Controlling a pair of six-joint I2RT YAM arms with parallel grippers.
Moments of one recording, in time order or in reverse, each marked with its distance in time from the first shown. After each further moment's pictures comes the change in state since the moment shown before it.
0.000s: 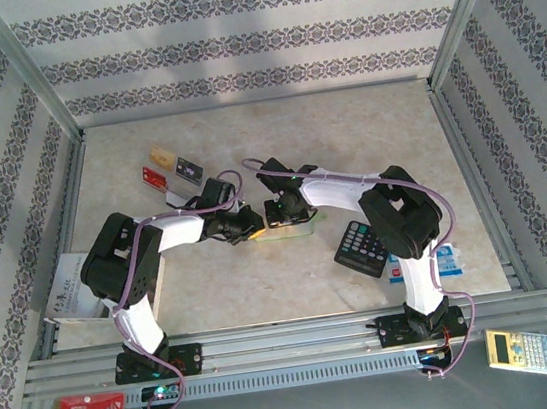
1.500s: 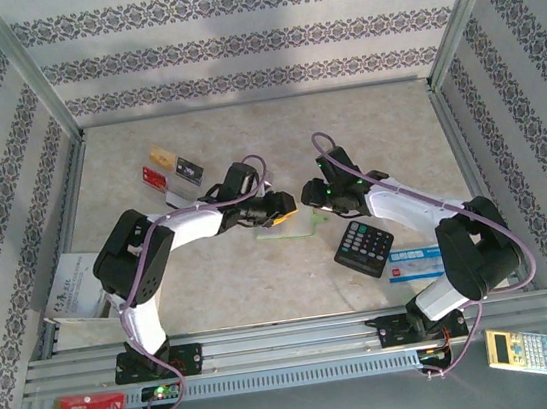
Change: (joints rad) left arm -0.129 0.059 0.167 0.111 0.044 -0.092; right arm -0.213 -0.452 -0.399 0.260 0.013 0.187
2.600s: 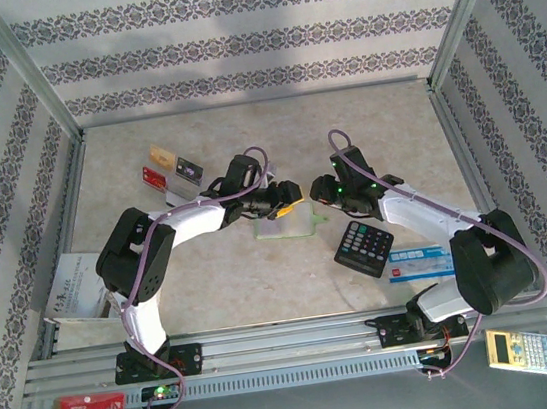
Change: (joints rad) left arm 0.005 0.005 0.061 0.018 -0.001 -0.046; right arm -0.052 -0.095 -0.068 0.048 -0.010 0.019
